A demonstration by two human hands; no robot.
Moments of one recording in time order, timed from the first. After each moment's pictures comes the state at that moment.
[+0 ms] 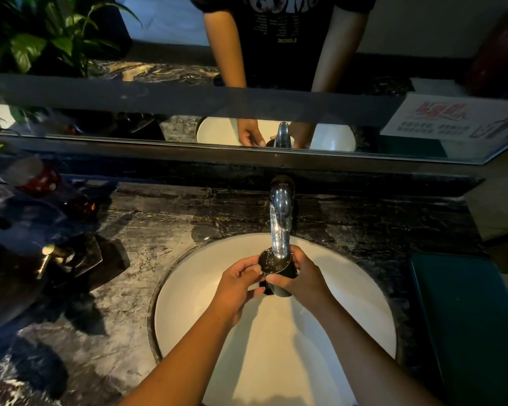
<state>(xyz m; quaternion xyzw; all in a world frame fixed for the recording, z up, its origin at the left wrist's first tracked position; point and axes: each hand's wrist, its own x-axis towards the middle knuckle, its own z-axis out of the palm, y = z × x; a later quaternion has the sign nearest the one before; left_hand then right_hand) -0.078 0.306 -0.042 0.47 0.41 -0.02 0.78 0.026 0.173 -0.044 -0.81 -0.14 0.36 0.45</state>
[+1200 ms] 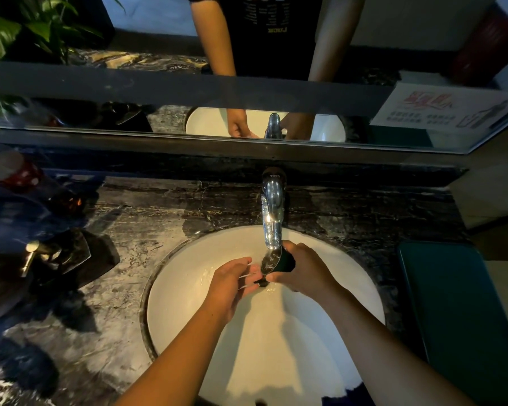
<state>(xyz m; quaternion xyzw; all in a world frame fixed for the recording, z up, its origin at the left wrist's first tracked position) -0.079 0.303 -0.049 0.39 0.48 -0.02 0.79 0.042 0.166 -0.033 -0.88 -0.25 0.31 0.26</state>
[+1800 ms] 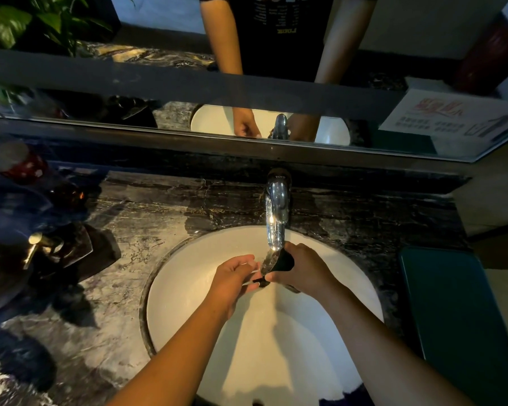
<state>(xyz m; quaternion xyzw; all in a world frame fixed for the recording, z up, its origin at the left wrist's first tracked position) -0.078 0.306 -0.060 0.43 0.45 -0.02 0.78 0.045 0.174 -0.023 -0.88 -0.26 0.33 0.22</state>
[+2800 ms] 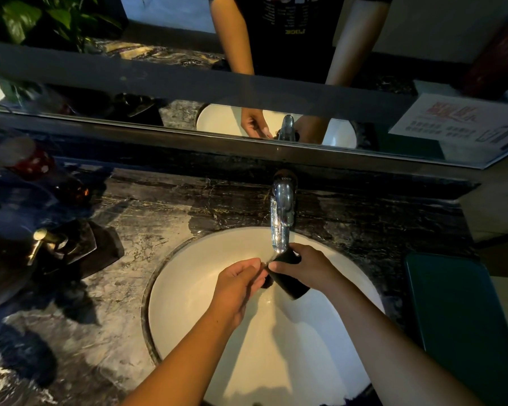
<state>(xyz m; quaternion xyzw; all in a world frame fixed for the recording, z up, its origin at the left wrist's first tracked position) -0.081 0.293 -0.055 0.30 0.45 0.06 0.84 0.057 0.176 -0.023 -0.85 -0.16 0.42 0.27</state>
